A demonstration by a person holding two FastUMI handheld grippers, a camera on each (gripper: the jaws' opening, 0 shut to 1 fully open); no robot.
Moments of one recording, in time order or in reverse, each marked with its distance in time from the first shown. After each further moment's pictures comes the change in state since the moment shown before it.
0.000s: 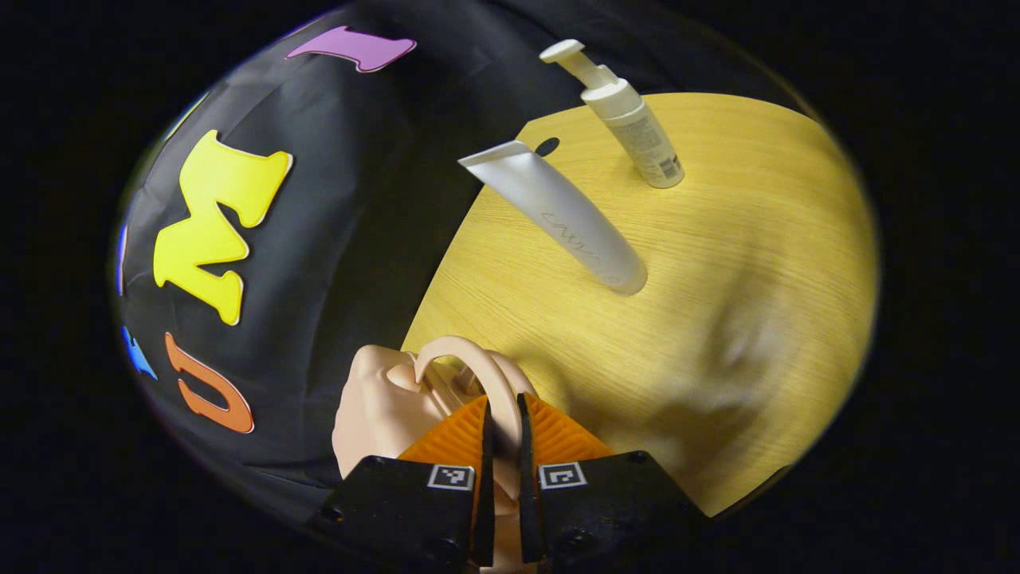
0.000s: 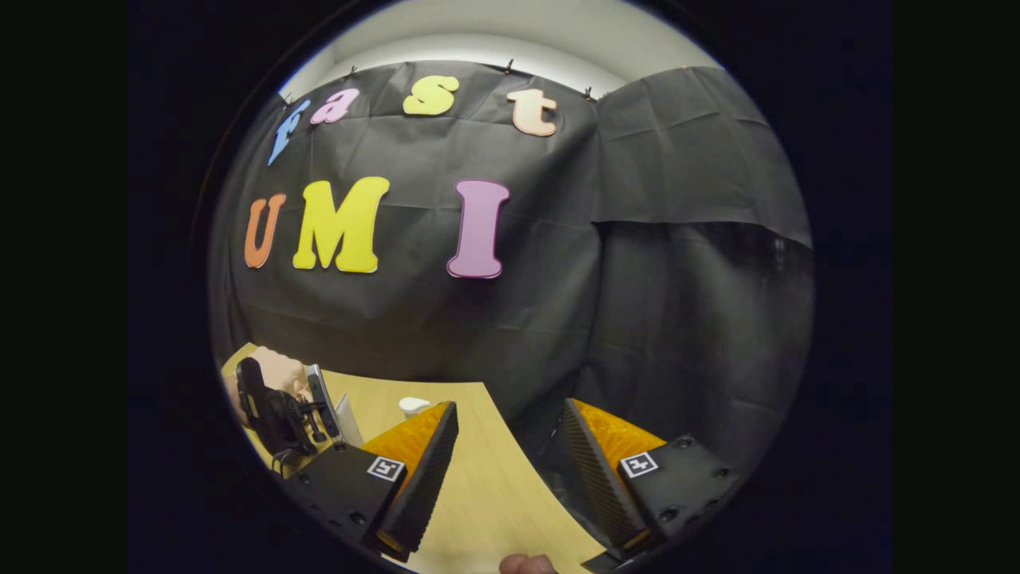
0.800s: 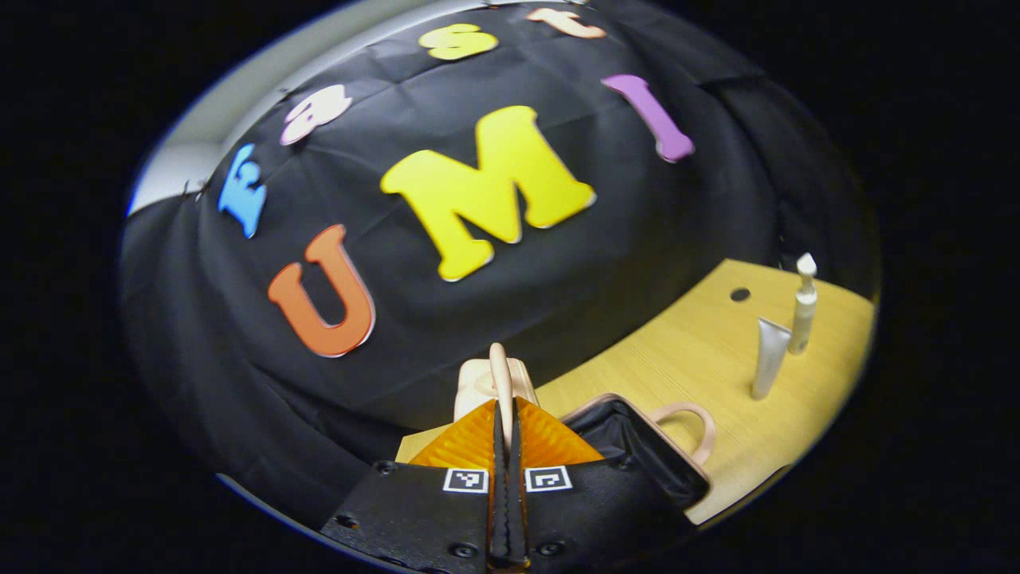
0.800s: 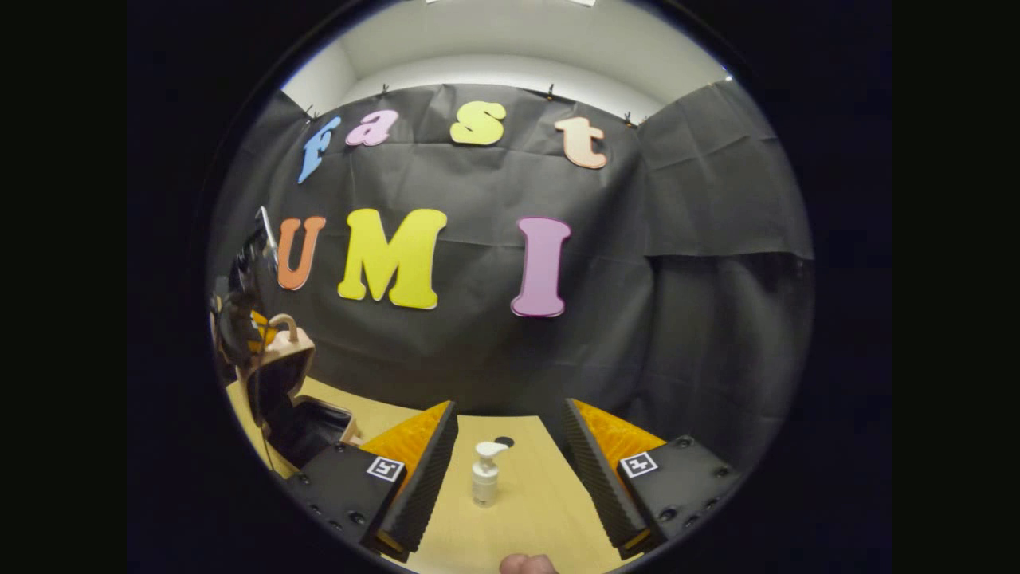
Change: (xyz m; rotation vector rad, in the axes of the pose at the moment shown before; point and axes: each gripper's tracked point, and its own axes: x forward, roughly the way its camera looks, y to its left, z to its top) left arm -0.136 0.243 -0.091 -0.654 -0.301 0.386; right arm -0.009 0.112 0.054 -0.019 -0.114 0.201
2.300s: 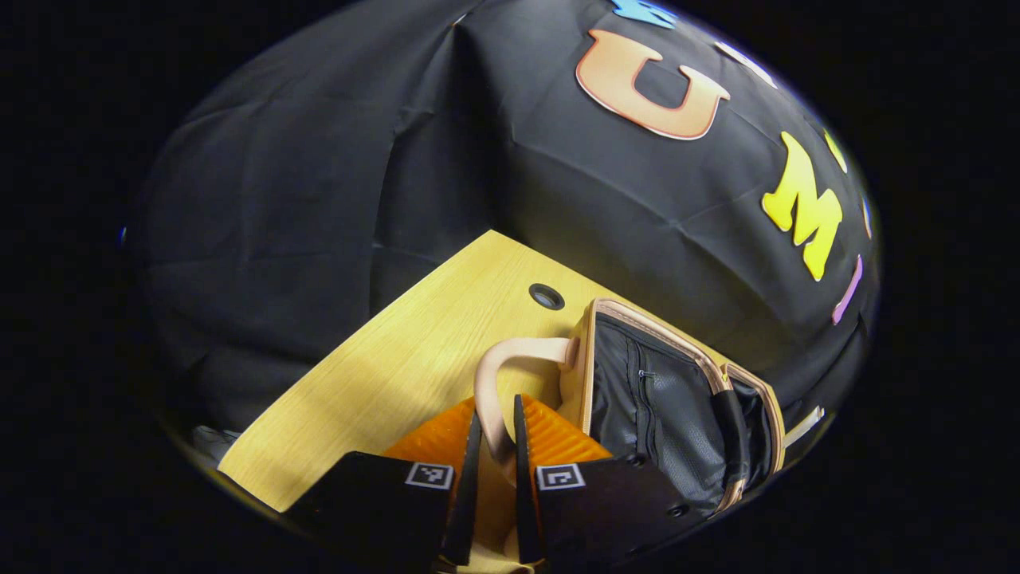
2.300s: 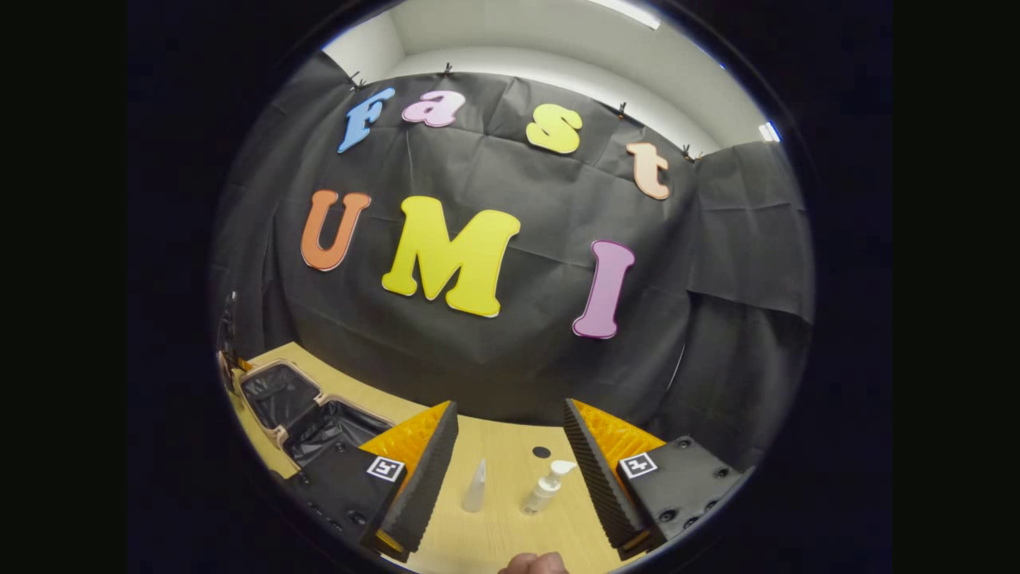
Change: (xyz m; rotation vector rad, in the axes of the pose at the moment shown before) left arm 0.075 0.169 -0.353 -0.815 0.418 -0.008; right arm 0.001 0.128 0.029 -0.134 0.034 0.037
